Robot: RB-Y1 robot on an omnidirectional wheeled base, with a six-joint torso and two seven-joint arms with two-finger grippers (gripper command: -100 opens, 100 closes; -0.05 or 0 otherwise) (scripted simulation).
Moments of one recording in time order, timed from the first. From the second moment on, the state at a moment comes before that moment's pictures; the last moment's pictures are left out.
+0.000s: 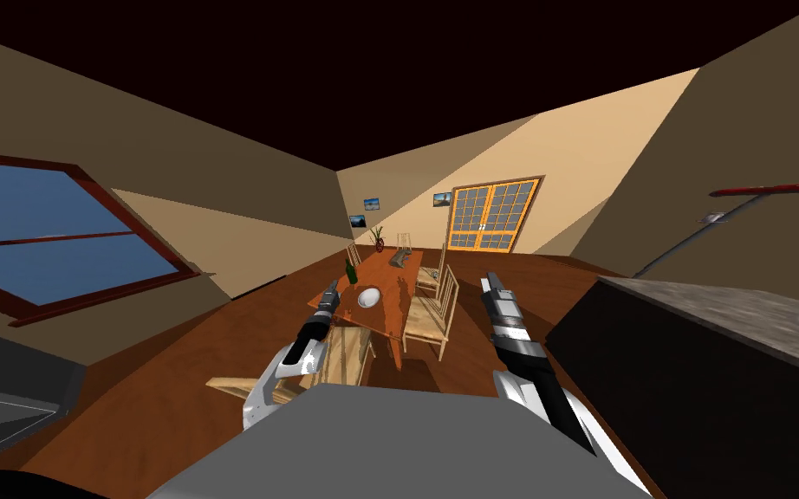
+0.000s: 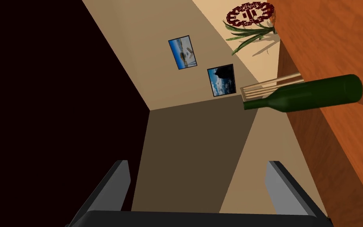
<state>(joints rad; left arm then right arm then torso) 0.30 0.21 0.19 -1.94 -0.03 0.02 0.10 0.50 -0.01 -0.04 -2.20 0.10 -0.43 0.03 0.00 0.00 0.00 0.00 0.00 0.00</state>
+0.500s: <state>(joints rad) 0.22 0.22 0.20 -1.85 -0.02 0.15 0.09 0.50 -0.01 -0.04 -2.20 0.10 -0.43 0.03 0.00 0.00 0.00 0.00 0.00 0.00</state>
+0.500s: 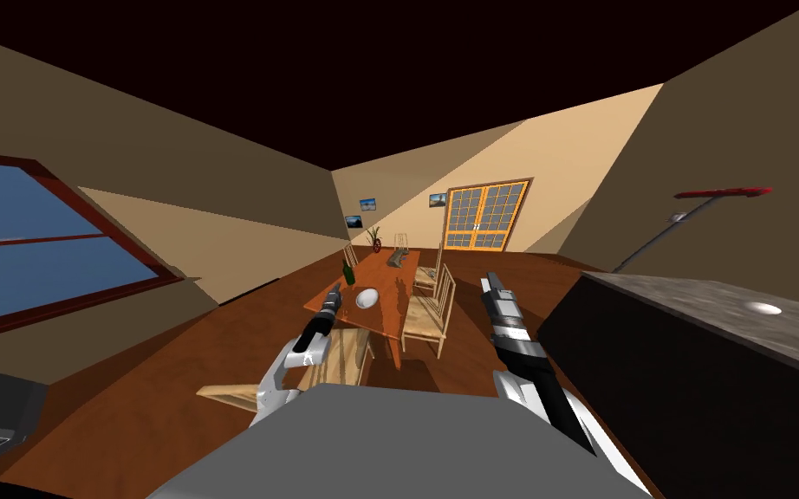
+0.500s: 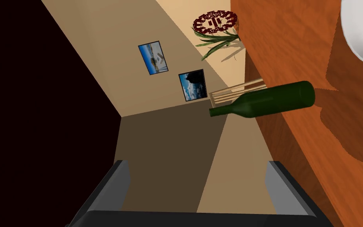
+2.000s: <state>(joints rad) -0.01 0.22 0.18 -1.56 0.01 0.51 0.14 0.50 -0.01 -0.04 -2.20 0.10 -0.43 0.03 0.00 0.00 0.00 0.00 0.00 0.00</state>
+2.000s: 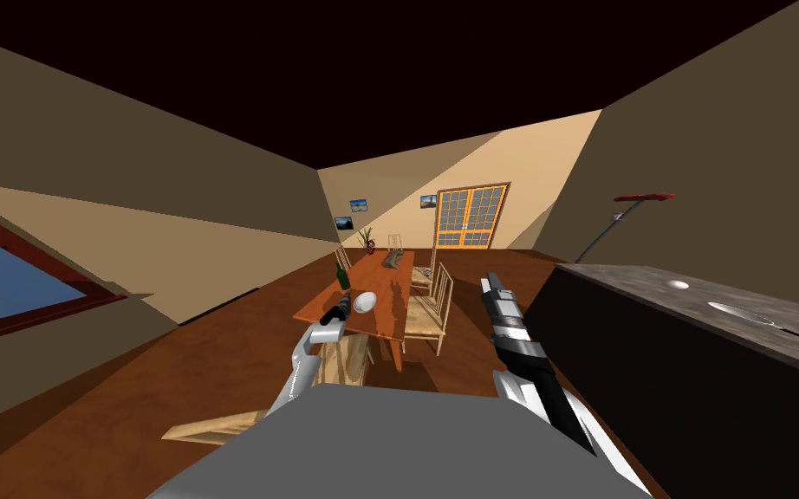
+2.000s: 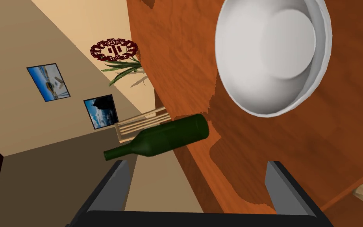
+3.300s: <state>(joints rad) -0.21 0.19 0.10 -1.28 0.03 0.78 0.21 0.50 -0.01 -0.04 -2.20 0.10 -0.43 0.03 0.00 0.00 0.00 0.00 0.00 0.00</state>
